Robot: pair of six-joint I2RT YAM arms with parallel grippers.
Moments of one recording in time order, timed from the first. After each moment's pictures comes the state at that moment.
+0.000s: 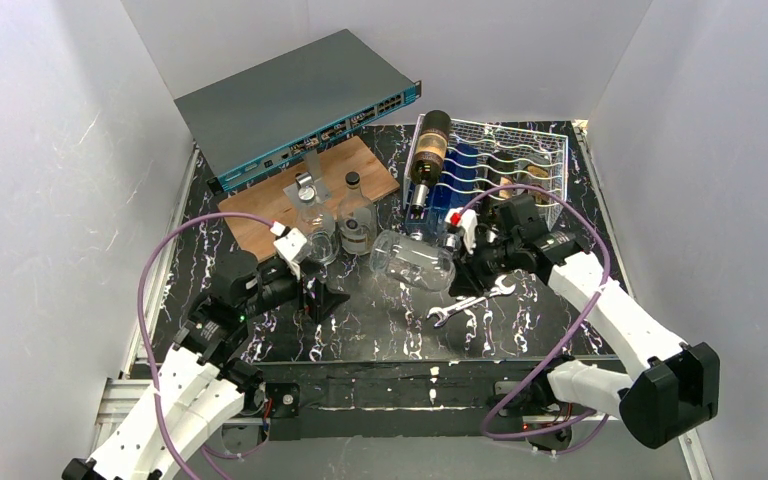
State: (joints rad) left arm -0.48 0.57 0.61 -0.38 0.44 -0.05; right arm 0.45 1.13 0.94 -0.78 -0.69 -0.38
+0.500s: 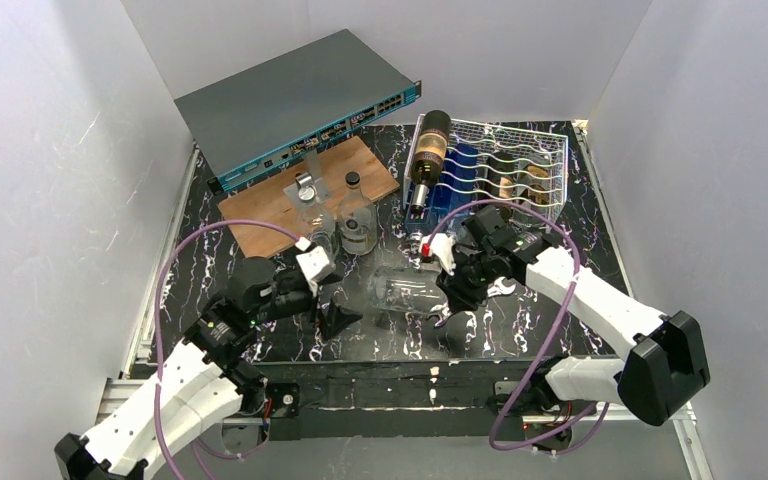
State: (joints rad) left arm -0.61 0.59 0.56 -0.32 0.50 0.02; right arm 0.63 1.22 0.94 -0.84 -0.49 -0.53
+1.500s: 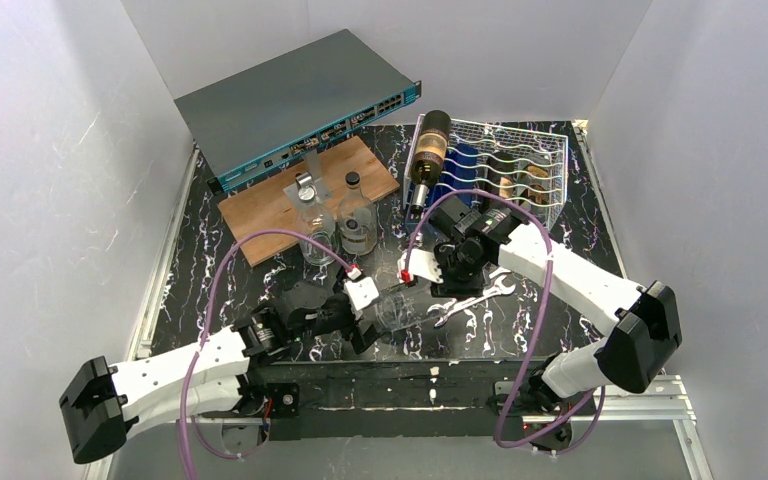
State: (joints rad) left arm -1.01 0.84 0.42 0.05 0.11 0.14; right arm 0.79 1.42 1.24 -1.18 -0.21 -0.91
